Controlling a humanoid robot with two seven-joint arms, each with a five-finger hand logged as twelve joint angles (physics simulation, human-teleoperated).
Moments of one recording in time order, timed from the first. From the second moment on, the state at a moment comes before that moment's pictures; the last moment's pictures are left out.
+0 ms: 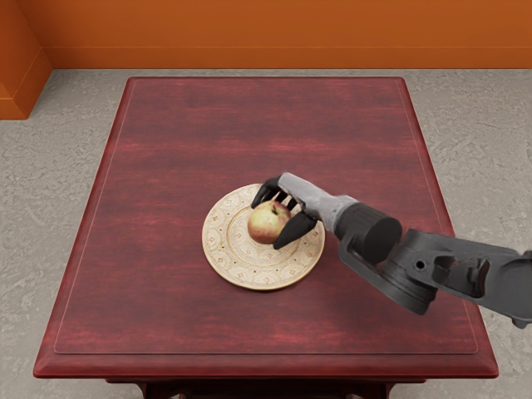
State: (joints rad) left arm -0.04 0.00 0.02 -0.17 0.02 -0.05 0.18; right arm 0.89 -0.43 0.27 1.74 -1.08 -0.34 -0.61
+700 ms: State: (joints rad) left arm -0.04 0.00 0.02 -0.17 0.02 -0.05 0.18; right arm 0.83 -0.48 0.46 1.74 -0.93 -0.17 -0.61
